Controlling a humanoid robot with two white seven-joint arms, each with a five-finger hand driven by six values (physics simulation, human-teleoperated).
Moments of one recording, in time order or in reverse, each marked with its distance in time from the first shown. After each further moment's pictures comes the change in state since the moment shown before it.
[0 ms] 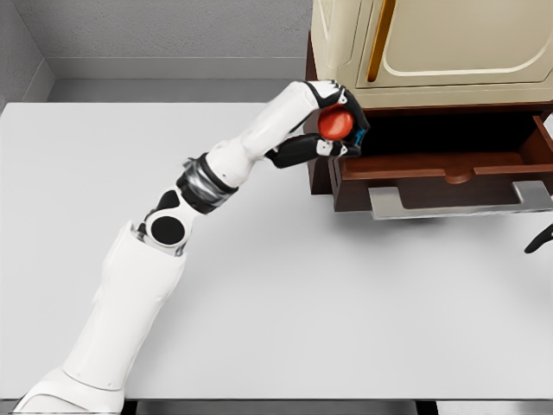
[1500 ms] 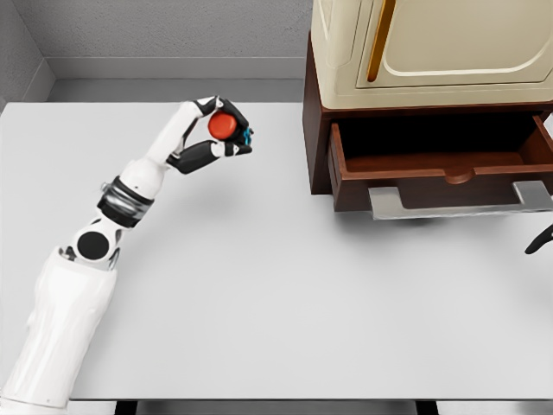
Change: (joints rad) left arm 0.097 0.167 0.152 0.132 0.201 0.000 0.000; right arm 0.000 0.002 0.000 0.000 0.000 0.000 0.000
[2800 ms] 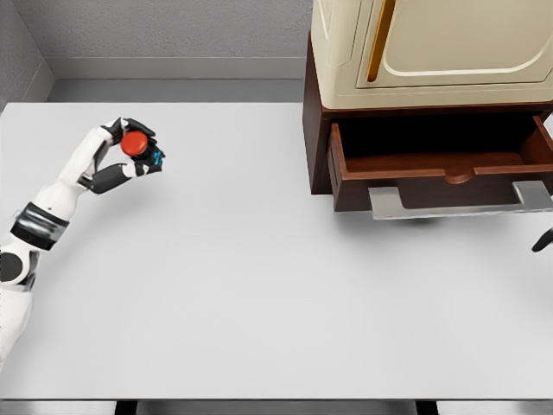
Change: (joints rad) left arm 0.081 0.265 0.026 0.119 0.198 0.000 0.006; right arm 0.003 0.019 -0.024 0.000 -0.001 0.000 0.000
